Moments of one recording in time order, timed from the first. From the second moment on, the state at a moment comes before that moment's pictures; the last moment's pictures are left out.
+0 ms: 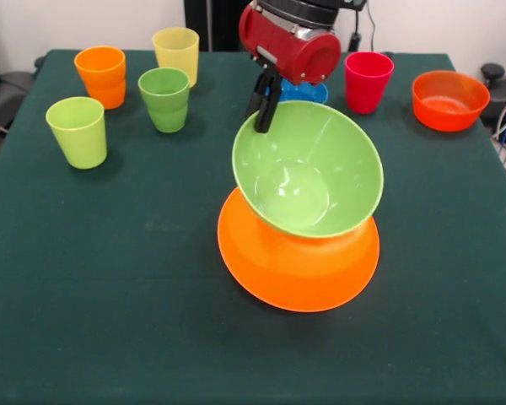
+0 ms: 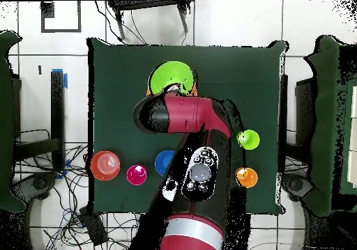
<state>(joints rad) -0.01 -0.57 -0.25 1.44 -0.13 0.45 2.76</state>
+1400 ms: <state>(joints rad) -0.06 -0.60 -0.15 1.50 -0.18 0.37 2.76</state>
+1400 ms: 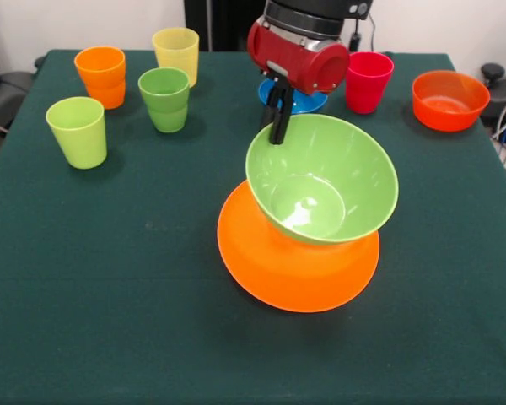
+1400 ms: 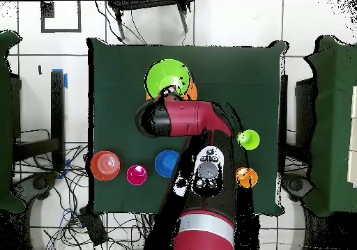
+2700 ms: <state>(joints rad) -0.06 -0.60 -0.15 1.51 -0.18 0.37 2.76</state>
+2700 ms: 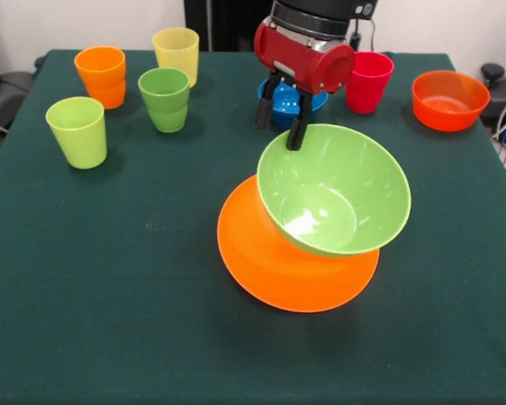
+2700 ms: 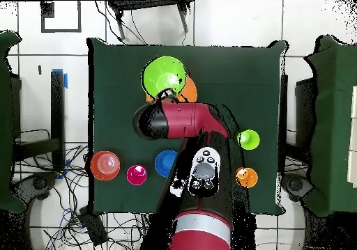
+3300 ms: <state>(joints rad) -0.06 -0.64 -0.15 1.51 -0.19 0.37 2.76</state>
